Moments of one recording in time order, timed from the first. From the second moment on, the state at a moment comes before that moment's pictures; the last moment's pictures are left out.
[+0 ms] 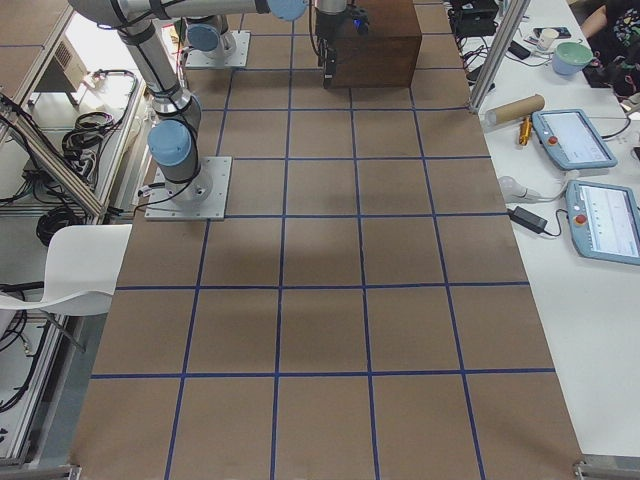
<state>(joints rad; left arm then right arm) -1.56 -1.55 -1.54 -1.55 1.57 -0.07 1.61 -1.64 1.59 -1.46 -1.68 -0.08</state>
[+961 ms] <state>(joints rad) -1.30 -1.56 -1.55 -1.59 1.58 0.25 1.61 -1.64 1.59 -1.46 -1.68 -0.08</state>
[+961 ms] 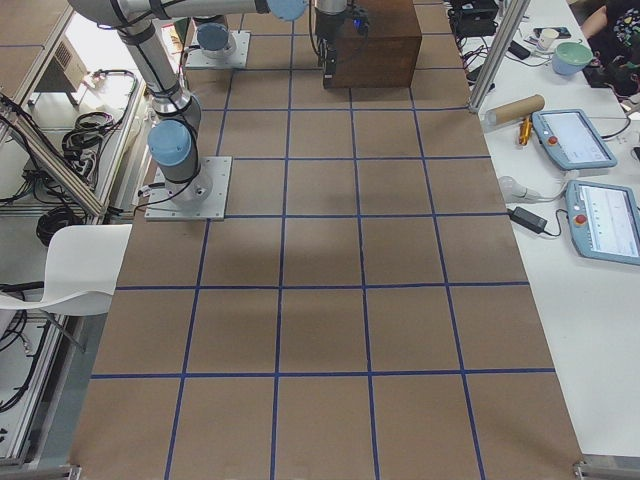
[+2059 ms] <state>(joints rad) -0.94 -1.76 -1.56 -1.49 1.56 0.64 1.61 -1.64 1.59 -1.46 -1.68 -0.08</state>
